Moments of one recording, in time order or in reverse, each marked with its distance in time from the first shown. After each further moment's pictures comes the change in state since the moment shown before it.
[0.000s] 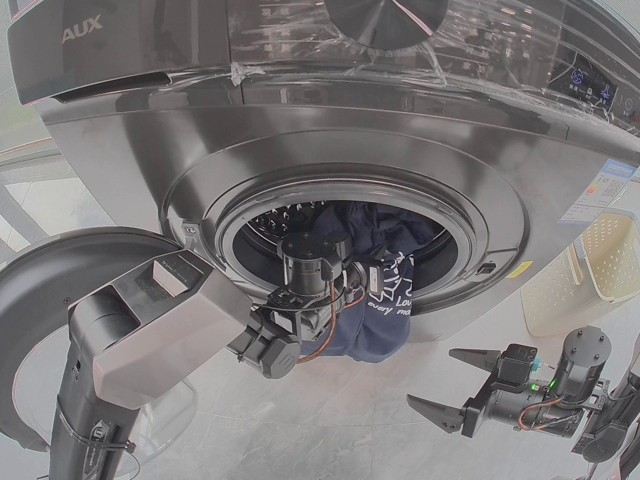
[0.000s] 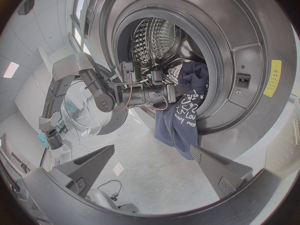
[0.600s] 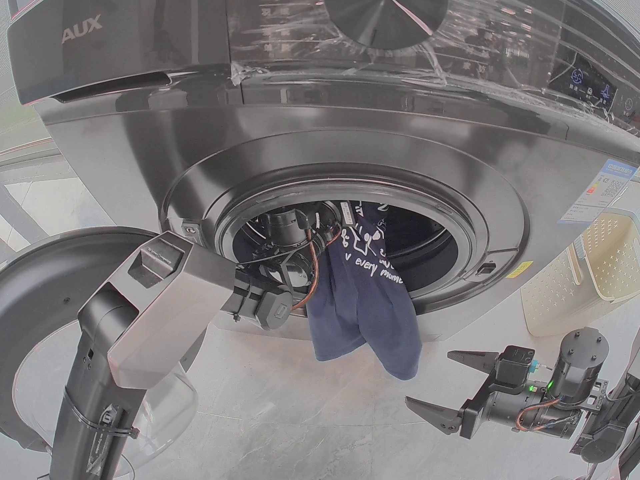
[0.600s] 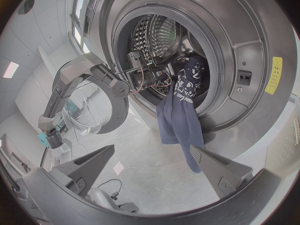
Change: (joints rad) left arm 0.104 0.080 -0.333 0.006 0.131 -0.008; right arm 0.003 0.012 0.000 -0.001 0.000 0.000
